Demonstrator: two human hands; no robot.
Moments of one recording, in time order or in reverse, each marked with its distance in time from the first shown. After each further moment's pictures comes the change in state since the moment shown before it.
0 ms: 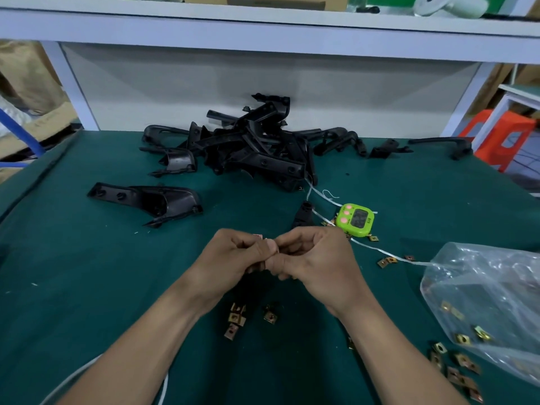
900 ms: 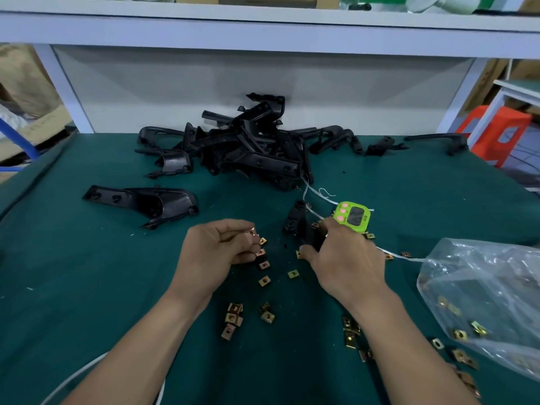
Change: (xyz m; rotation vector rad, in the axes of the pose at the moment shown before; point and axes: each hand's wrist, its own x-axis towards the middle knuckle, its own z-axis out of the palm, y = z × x) left_hand 0.007 -0.013 -0.005 -0.153 0.374 -0.085; right_hand 0.006 0.010 -0.031 -1.237 0.365 0.157
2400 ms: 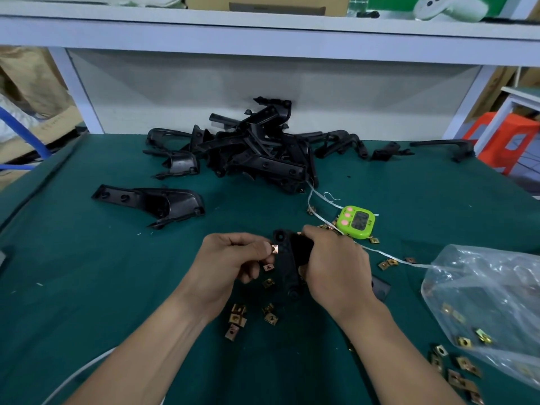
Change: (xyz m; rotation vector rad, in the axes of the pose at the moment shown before) left_hand -0.018 0.016 0.009 -0.030 -0.123 -0.121; right_hand -0.011 -0.014 0.004 0.046 0.039 -0.236
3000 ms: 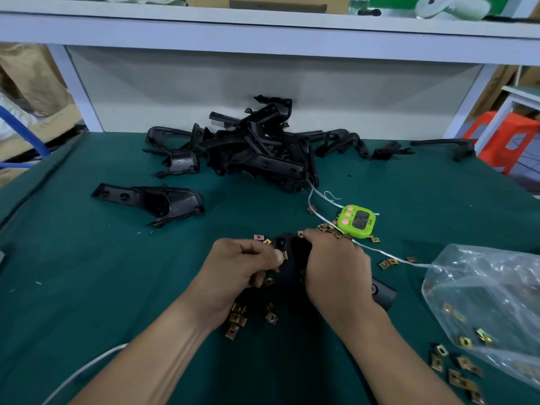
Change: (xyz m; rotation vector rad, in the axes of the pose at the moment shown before) left_hand -0.007 -0.001 0.010 0.099 -0.046 0.000; right_hand -0.004 -0.007 -0.002 -0.075 -0.025 0.053
